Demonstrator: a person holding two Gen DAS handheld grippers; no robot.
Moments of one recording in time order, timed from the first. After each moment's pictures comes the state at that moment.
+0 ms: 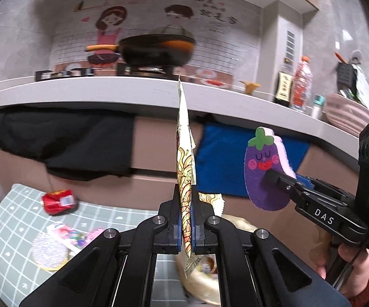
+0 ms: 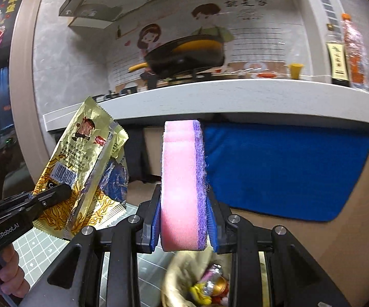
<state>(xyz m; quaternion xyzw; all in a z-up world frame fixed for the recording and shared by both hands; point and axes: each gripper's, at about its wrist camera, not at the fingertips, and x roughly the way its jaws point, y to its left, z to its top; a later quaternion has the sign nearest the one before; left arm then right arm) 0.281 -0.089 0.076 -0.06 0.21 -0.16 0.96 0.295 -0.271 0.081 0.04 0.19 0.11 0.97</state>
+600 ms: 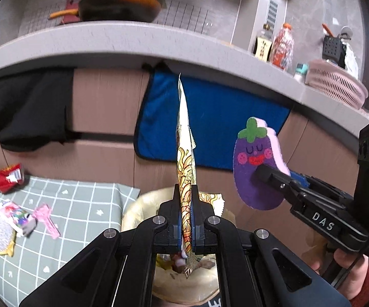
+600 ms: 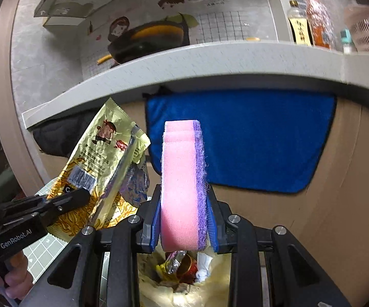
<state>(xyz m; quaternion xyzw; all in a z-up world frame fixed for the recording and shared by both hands) 0.314 -0.167 0.019 -0.06 0.29 -0.23 0.93 0.292 -0.337 0.031 0.06 0.23 0.06 0.97</state>
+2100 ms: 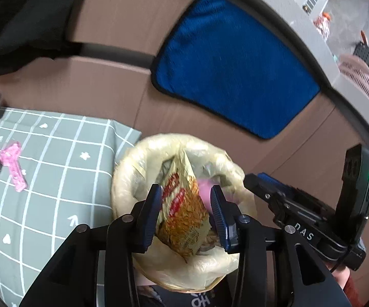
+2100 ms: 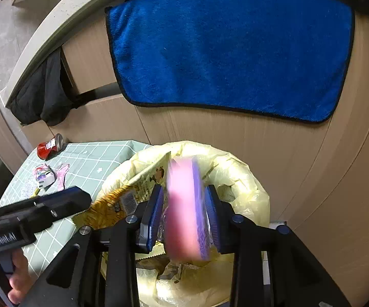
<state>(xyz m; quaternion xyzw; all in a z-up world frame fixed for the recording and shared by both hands) 0.360 -0.146 -0.064 -0.14 0.40 -0.24 0.87 0.340 -0.330 -0.063 0.08 0.35 0.05 0.93</state>
